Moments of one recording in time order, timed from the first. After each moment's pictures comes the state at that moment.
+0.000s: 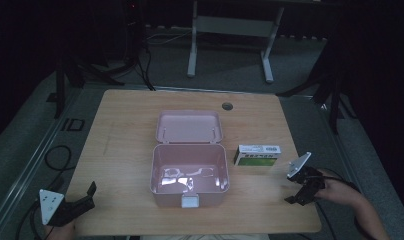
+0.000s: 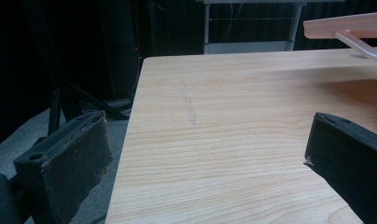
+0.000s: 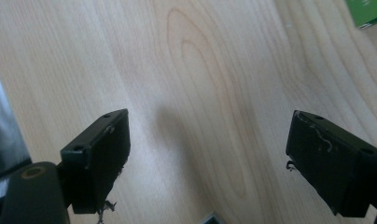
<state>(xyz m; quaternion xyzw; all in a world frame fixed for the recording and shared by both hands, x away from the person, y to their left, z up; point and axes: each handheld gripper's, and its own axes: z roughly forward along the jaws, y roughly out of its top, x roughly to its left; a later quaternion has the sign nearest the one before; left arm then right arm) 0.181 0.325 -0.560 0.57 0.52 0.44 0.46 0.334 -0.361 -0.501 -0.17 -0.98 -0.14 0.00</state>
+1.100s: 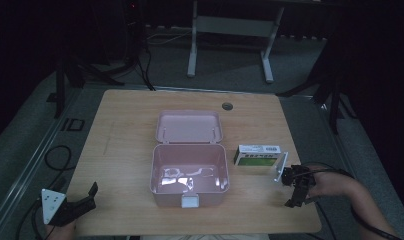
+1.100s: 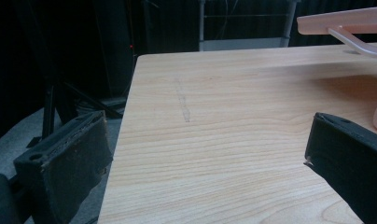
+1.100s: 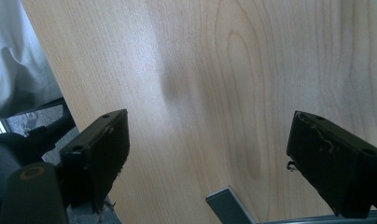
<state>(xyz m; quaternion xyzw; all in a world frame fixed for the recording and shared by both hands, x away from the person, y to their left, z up) 0.182 0.324 -0.560 0.58 0.52 0.43 0.46 0.334 -0.313 -0.484 -0.10 -0.99 0.00 0.05</state>
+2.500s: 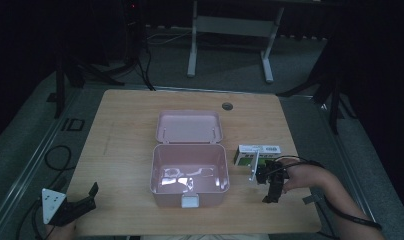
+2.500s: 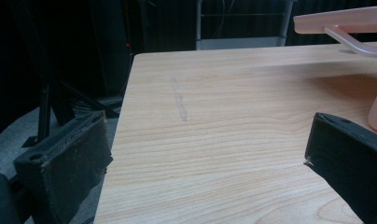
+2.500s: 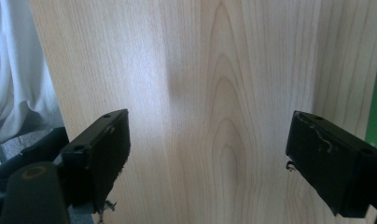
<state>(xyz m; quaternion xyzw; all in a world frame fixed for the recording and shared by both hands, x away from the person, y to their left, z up) 0.182 0.324 -0.560 0.58 0.52 0.42 0.46 0.338 -0.235 -0.477 -0.02 -1.00 0.00 0.03</state>
